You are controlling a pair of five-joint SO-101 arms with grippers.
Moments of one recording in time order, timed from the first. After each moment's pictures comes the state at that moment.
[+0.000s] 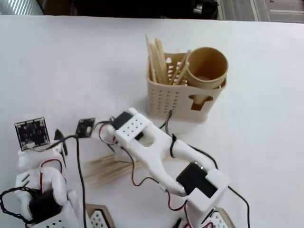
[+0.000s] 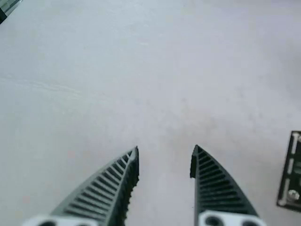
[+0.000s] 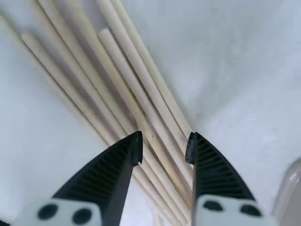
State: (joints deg) left arm -30.4 -104.3 81.3 67.3 -10.5; right arm -49.5 10.5 17.6 69.0 38.3
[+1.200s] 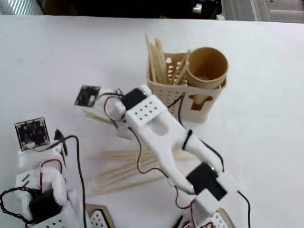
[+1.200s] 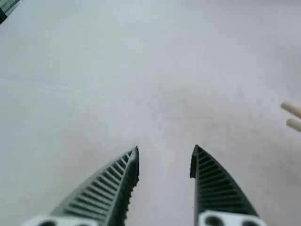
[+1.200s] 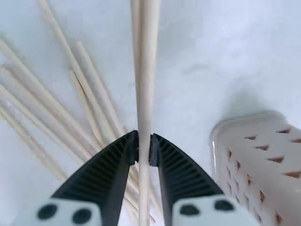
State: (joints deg) left arm -30.4 -104.3 81.4 67.3 -10.5; right arm -42.5 4.3 1.8 79.2 36.7
